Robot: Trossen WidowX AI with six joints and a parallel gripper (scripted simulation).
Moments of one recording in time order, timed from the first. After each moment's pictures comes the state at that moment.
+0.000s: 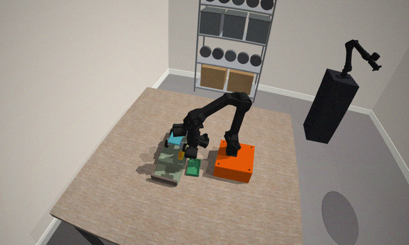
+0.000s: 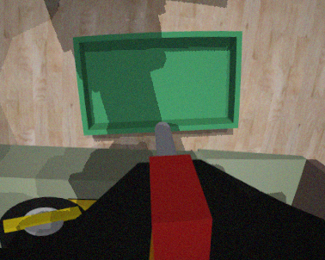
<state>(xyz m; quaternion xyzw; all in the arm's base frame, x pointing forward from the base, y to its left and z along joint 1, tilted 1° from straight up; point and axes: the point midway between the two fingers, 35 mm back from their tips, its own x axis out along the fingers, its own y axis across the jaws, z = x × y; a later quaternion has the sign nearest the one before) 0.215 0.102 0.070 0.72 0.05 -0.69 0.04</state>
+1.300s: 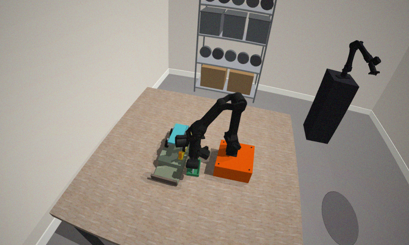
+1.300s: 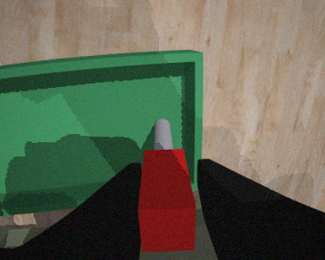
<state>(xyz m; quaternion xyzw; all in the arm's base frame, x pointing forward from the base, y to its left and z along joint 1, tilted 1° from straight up) 0.203 0.131 -0.001 0.71 0.12 -0.69 -0.02</state>
